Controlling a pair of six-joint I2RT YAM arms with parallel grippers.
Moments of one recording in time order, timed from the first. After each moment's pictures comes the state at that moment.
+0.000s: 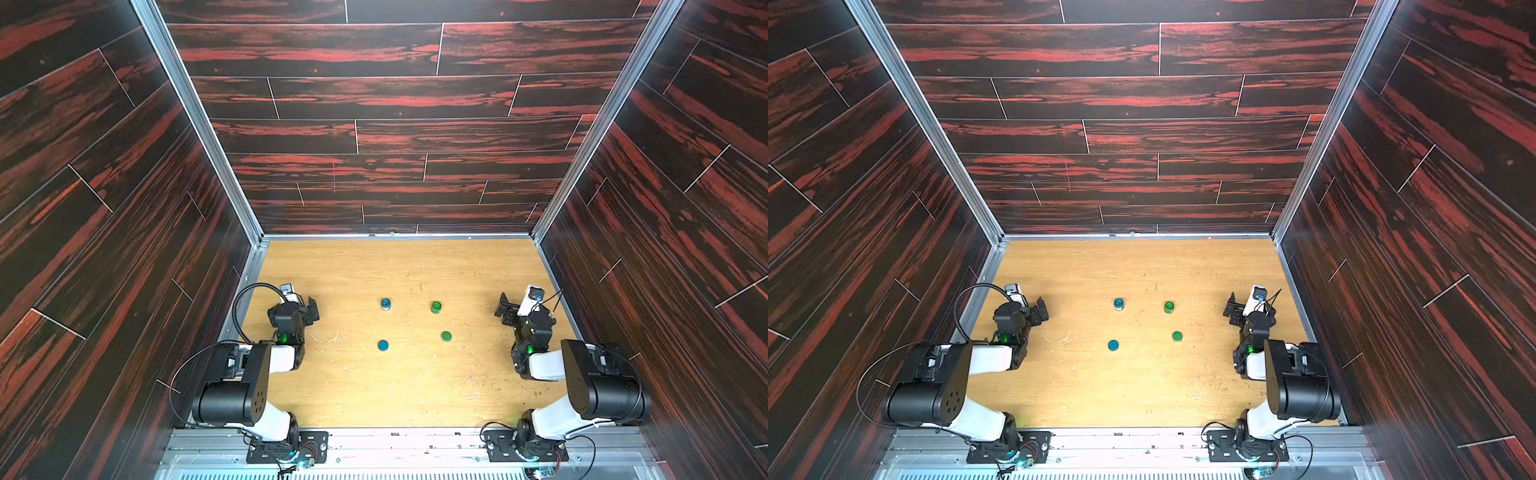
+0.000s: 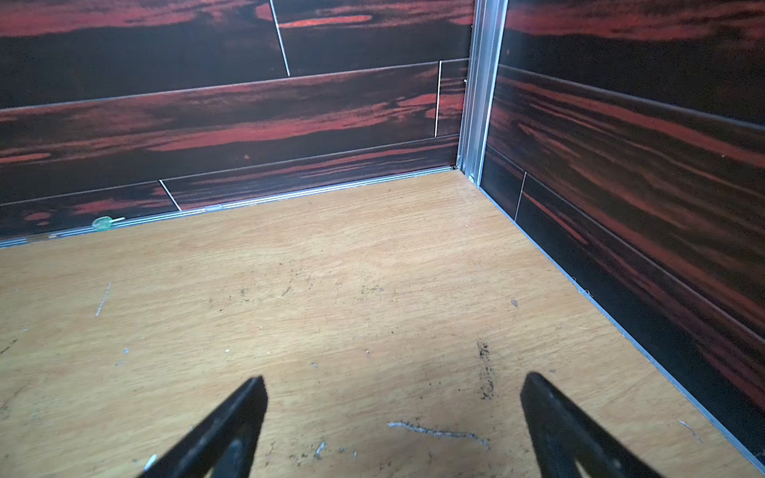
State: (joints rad) left arm 0.01 1.54 0.40 0.75 -0.24 -0.09; right arm -0.04 1.55 0.28 1.10 0.12 0.08
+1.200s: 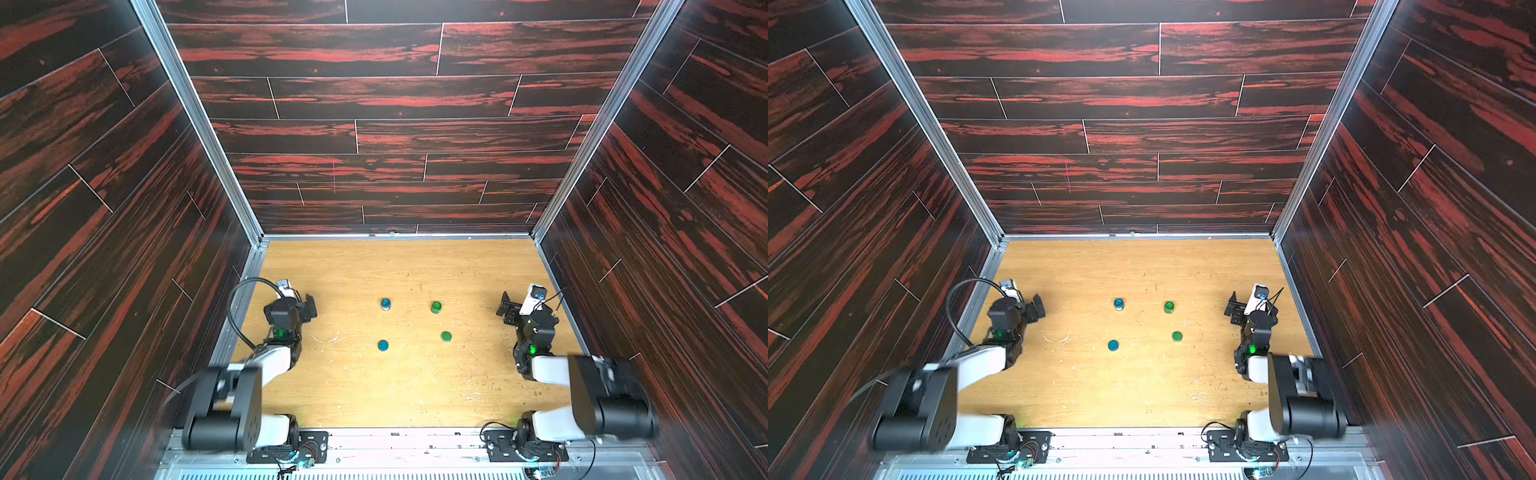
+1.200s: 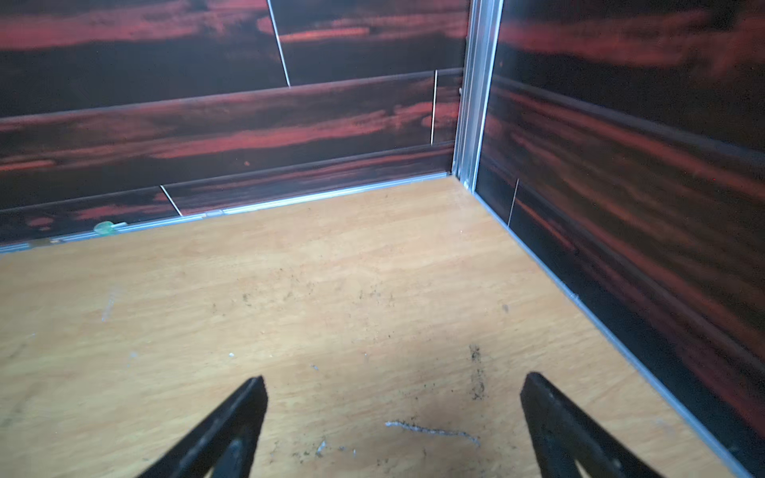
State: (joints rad) left arm 0.01 1.29 0.47 0.48 -0.23 -0.10; right arm -0.02 1.38 0.31 0.91 0.14 0.07
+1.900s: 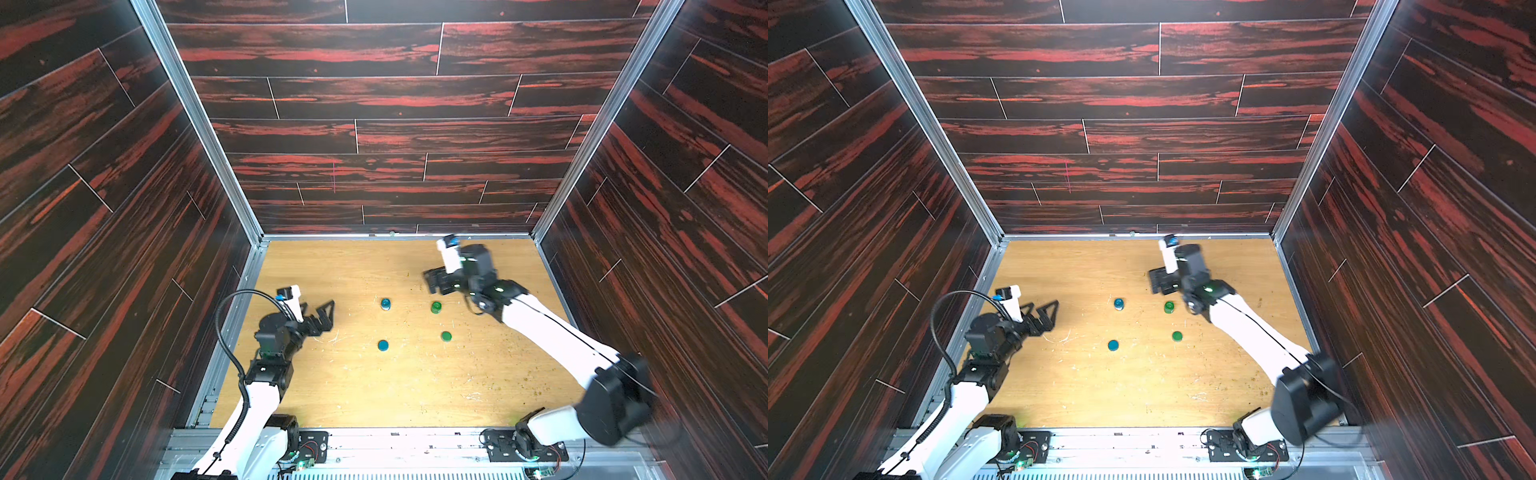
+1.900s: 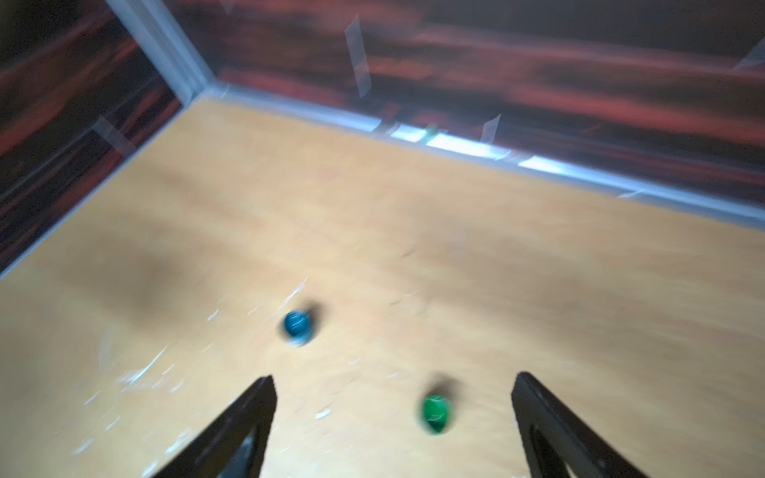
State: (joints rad) left arm -0.07 0.84 0.34 0.24 0.33 -0.36; right arm 0.59 1.54 1.27 -0.37 0.01 0.12
